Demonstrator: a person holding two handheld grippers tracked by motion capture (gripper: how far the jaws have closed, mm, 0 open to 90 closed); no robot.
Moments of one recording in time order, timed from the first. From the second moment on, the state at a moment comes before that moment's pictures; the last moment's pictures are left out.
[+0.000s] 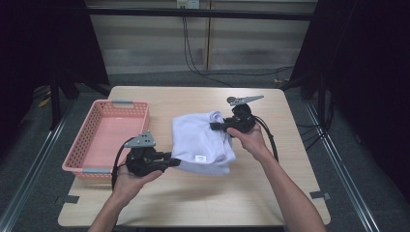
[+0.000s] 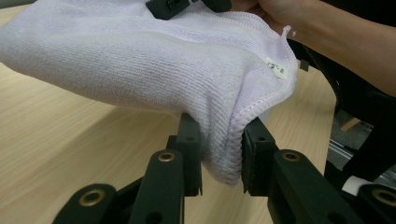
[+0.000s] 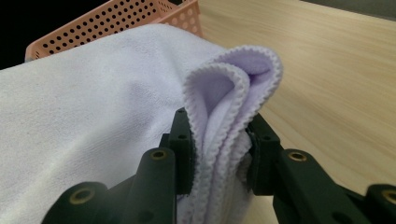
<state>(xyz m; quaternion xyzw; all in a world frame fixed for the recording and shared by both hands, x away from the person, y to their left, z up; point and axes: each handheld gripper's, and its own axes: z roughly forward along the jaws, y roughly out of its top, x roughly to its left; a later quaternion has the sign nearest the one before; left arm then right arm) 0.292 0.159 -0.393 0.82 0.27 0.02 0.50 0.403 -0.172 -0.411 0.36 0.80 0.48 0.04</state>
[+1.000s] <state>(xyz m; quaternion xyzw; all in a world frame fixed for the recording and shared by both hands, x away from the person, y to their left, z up) 0.307 0.256 -0.367 0.75 0.34 0.08 0.55 0.453 -0.073 -0.357 0.33 0.81 0.49 0.04</state>
